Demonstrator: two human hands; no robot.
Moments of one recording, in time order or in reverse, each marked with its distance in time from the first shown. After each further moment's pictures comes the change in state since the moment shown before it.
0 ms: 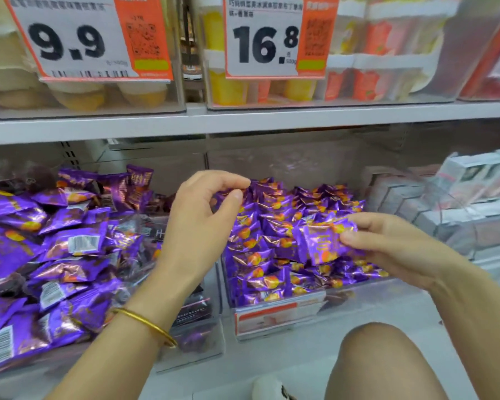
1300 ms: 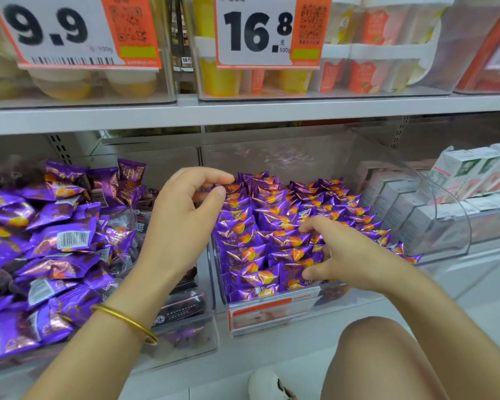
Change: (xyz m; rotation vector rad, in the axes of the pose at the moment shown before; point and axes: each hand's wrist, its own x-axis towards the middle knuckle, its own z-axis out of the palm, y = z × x) left_hand 0.001 -0.007 -0.005 -0.007 -0.025 -0.048; right_hand 0.011 0.002 0.041 -0.918 0.068 0.063
